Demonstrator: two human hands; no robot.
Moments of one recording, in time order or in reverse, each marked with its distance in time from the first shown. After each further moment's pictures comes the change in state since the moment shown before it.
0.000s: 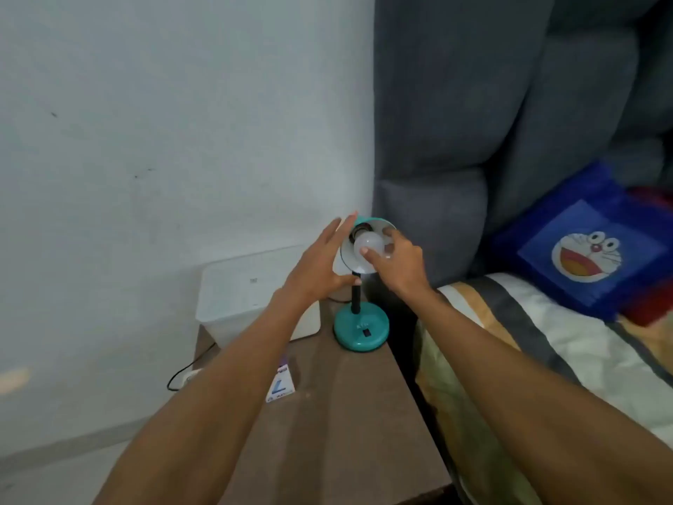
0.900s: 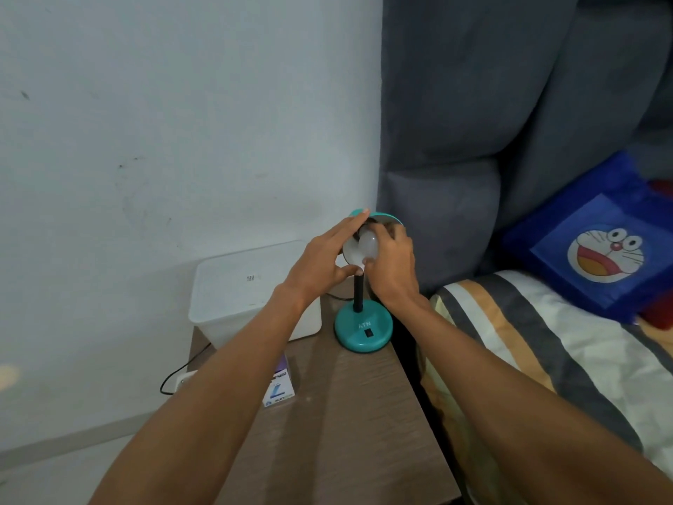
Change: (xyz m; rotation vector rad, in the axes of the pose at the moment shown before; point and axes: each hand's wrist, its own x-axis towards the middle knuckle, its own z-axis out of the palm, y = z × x) left_hand 0.015 -0.023 0.012 -0.066 0.017 0.095; right_hand 0.002 -0.001 0.032 -0.207 0.089 -0.193
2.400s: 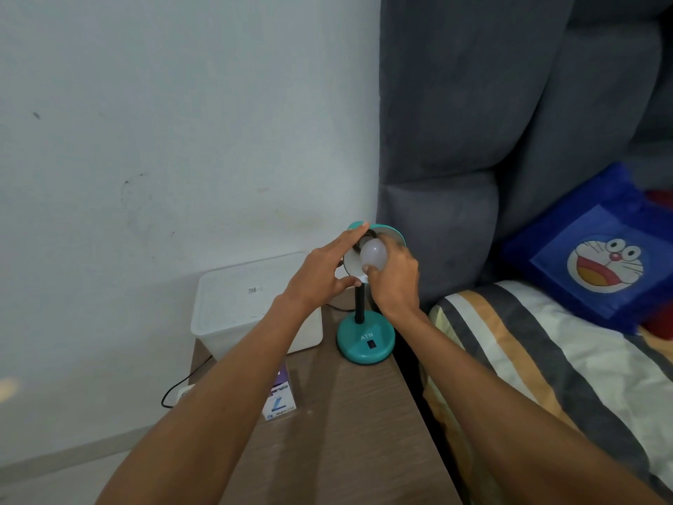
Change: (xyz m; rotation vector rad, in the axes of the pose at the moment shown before) left_hand 0.000 -0.001 -0.003 0.029 -0.023 0.016; right_hand 0.000 -0.003 0.001 0.153 0.061 0.137
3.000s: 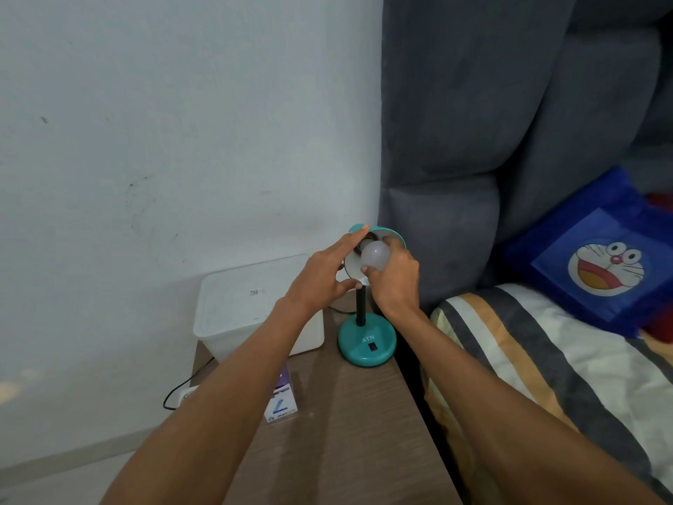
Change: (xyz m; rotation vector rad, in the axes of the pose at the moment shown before) left_hand -0.001 0.001 0.000 0.008 -0.003 -0.018; right_hand 0.002 -0.006 0.000 0.061 0.009 0.076
